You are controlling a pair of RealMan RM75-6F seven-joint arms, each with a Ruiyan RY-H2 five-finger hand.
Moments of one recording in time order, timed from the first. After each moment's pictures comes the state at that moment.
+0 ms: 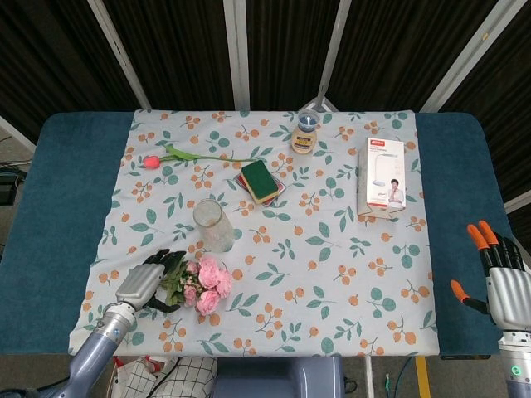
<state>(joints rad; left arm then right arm) -0.44 -1.41 -0.07 -1.88 1.03 1.02 0.35 0.07 -1.12 0.11 -1.61 -1.46 1.50 0.07</state>
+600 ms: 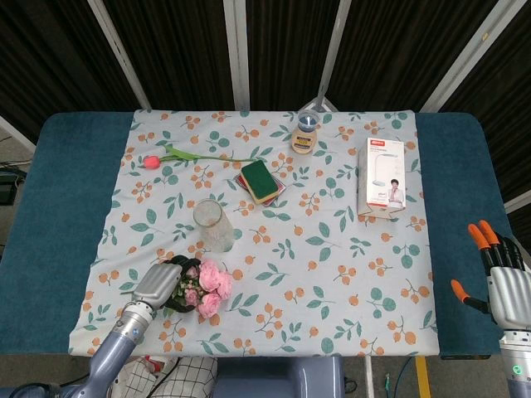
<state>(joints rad) -0.48 -1.52 -0.07 -1.85 1.02 1.08 0.43 0.07 -1.12 0.11 -1.61 -1.46 1.49 0.10</state>
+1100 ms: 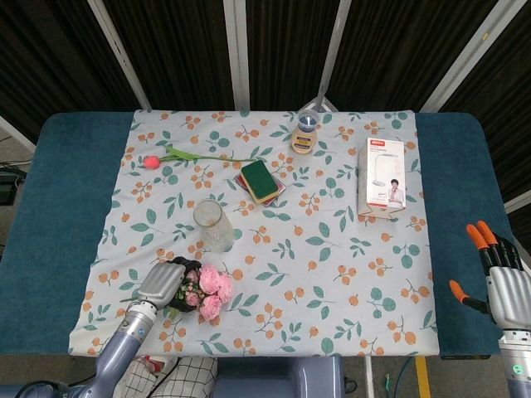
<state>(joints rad) -0.51 -1.55 -0.06 -1.86 0.95 1.11 0.56 0.08 -1.12 0.11 -1.61 -1.45 1.48 0.13</state>
